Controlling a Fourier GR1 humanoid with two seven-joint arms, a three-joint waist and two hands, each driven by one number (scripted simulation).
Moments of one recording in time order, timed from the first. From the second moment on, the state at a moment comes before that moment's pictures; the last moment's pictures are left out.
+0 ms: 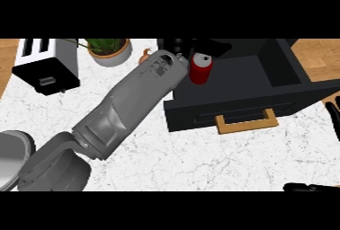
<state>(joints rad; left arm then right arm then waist) -1.42 0.00 -0.61 -0.36 0.52 0.75 -0.05 0.11 -0.06 -0.24 -2.13 -0.08 0.20 0.15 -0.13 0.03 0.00</state>
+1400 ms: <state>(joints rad) -1.45 0.00 -0.61 -0.44 0.70 0.84 -0.10 0.03 -0.24 -0.03 -2.15 0.61 0.15 0.00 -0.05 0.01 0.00</state>
